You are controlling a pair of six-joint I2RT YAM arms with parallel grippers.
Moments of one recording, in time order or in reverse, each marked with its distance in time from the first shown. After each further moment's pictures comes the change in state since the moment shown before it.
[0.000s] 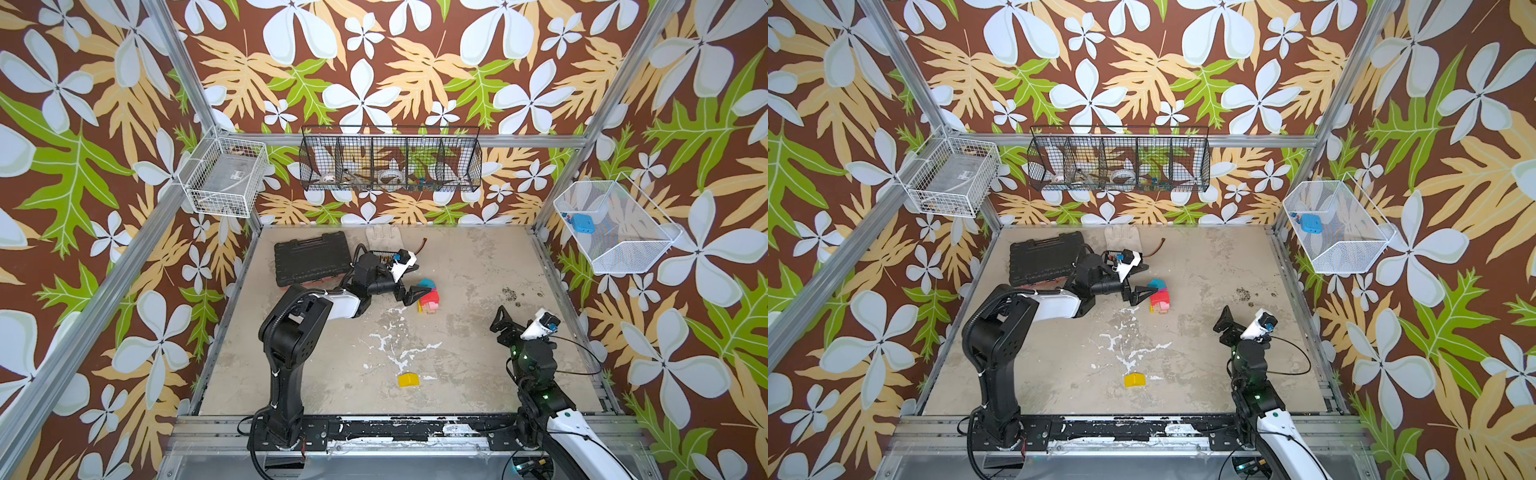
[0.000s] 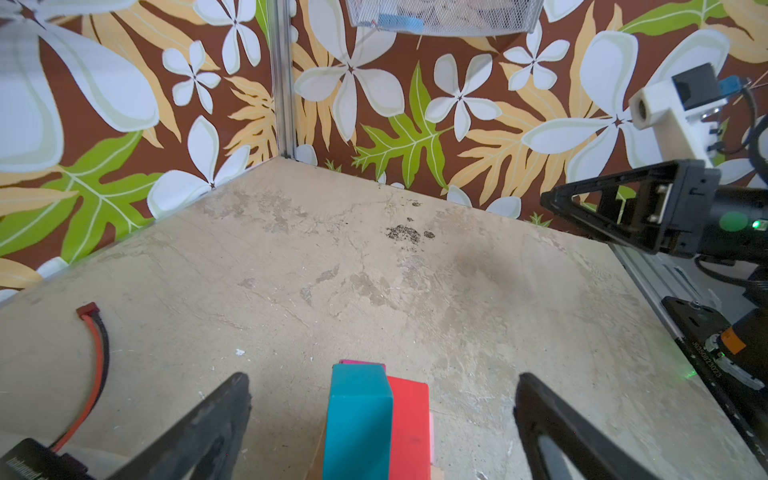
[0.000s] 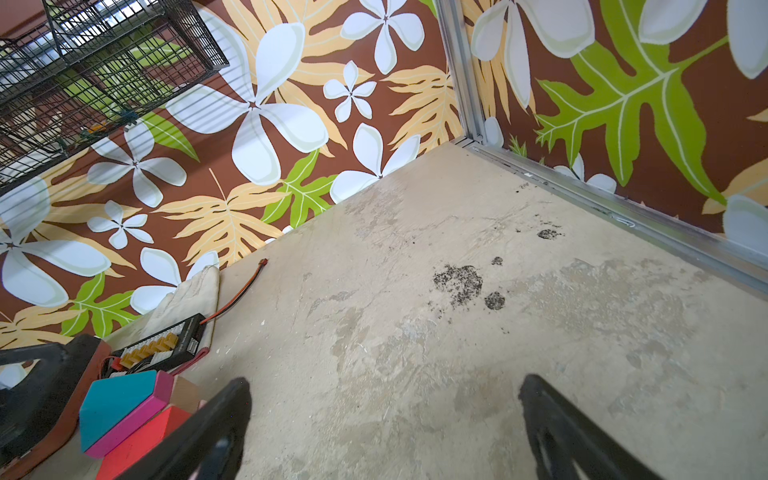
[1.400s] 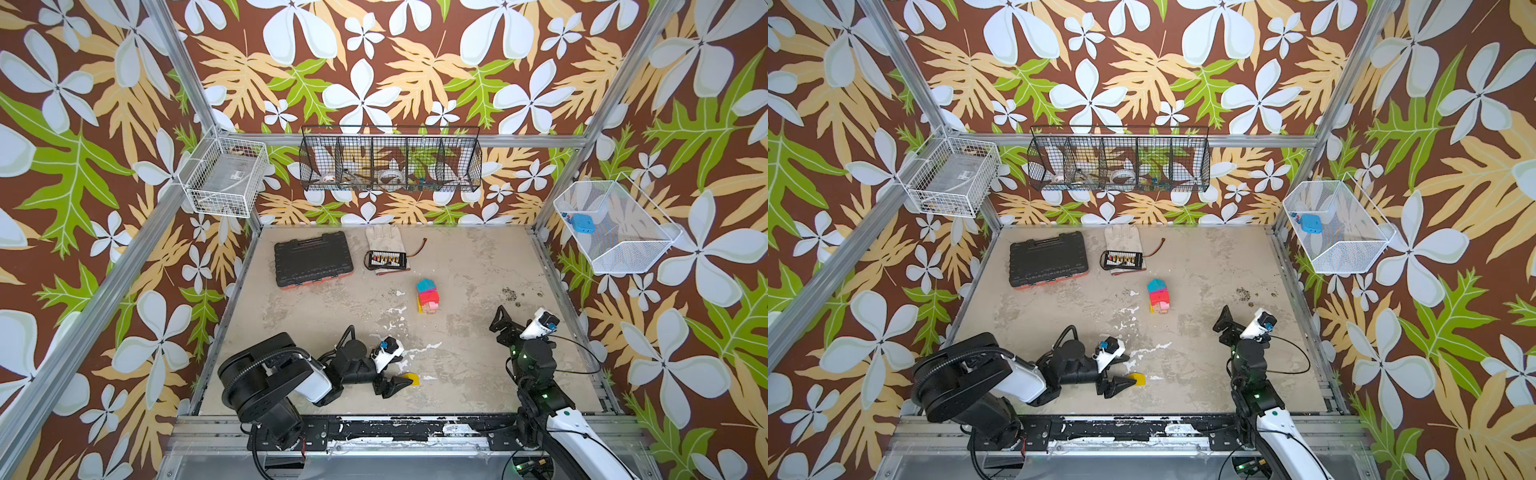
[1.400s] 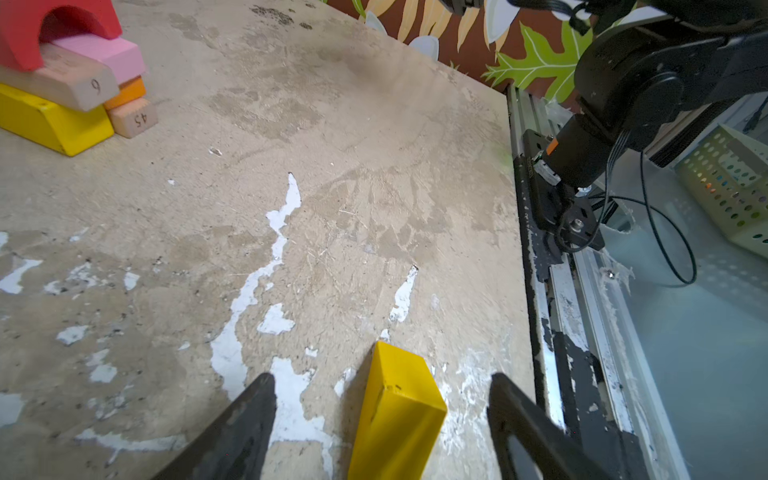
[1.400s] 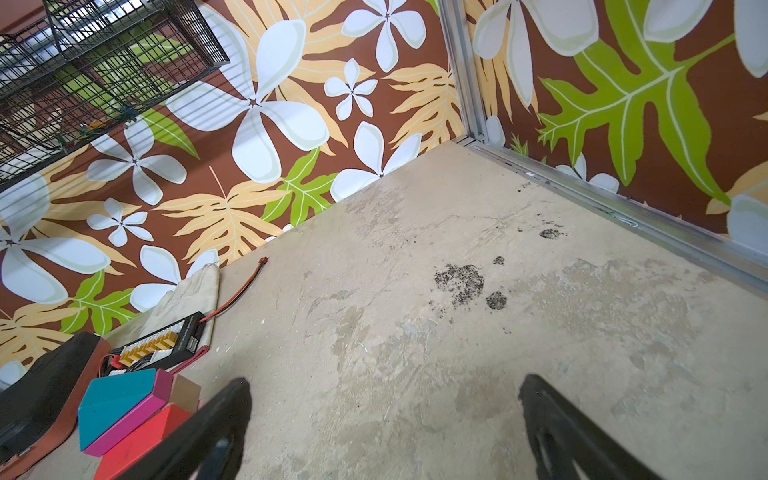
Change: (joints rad) left arm -0.354 -0.343 -0.858 0.257 -0.290 -0.120; right arm 0.000 0.021 0.000 0.018 -0.004 -0.003
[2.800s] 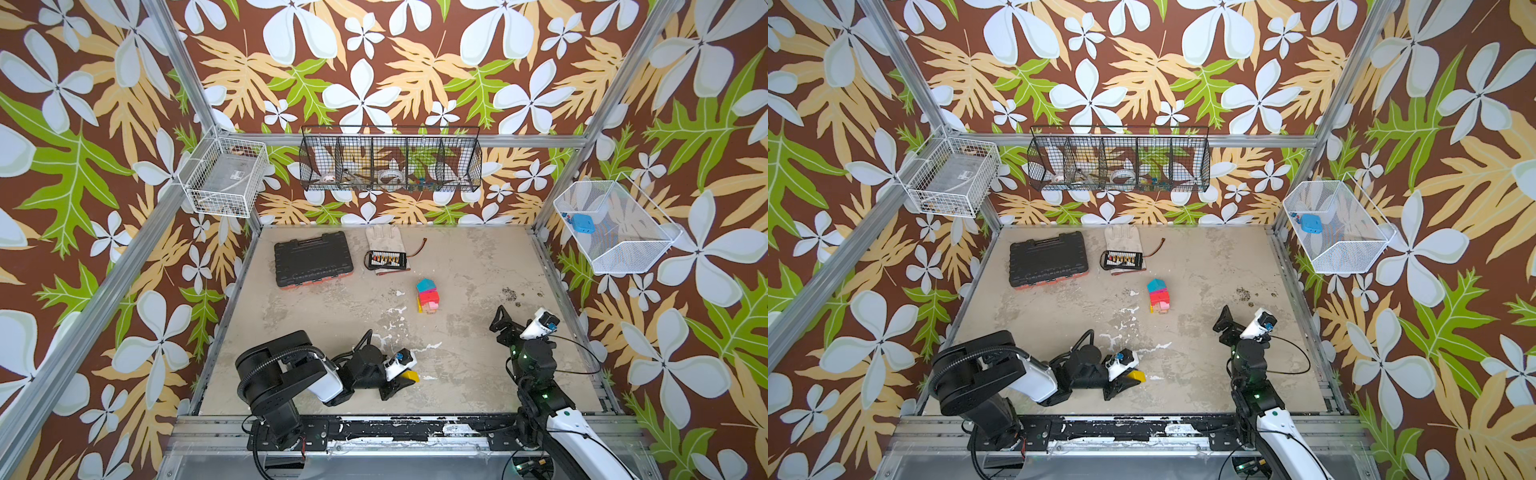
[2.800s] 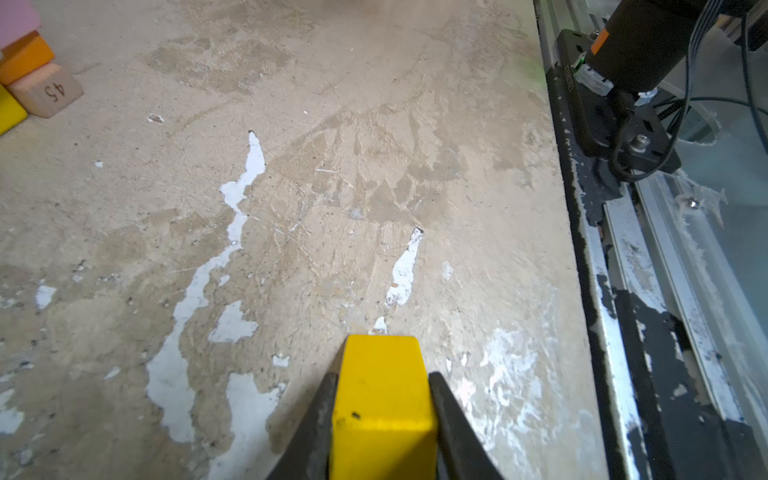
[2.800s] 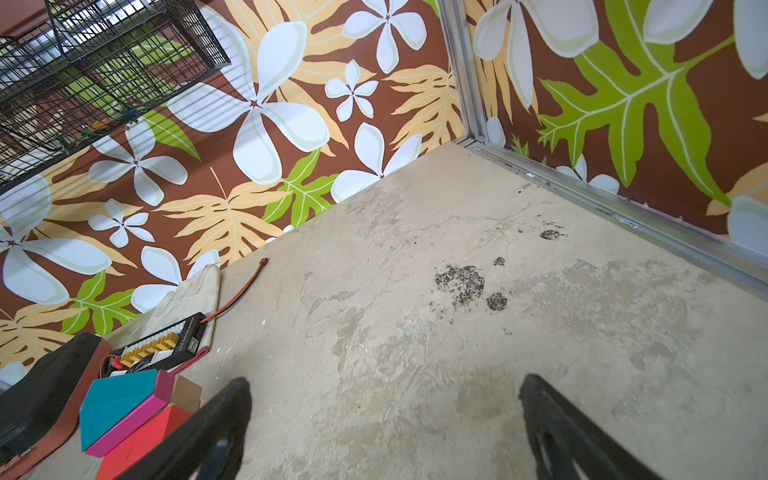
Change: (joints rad) left arm -0.112 0.073 0.078 -0.126 -0.130 0.151; right arm 0.000 -0.003 0.000 0.000 0.000 0.000
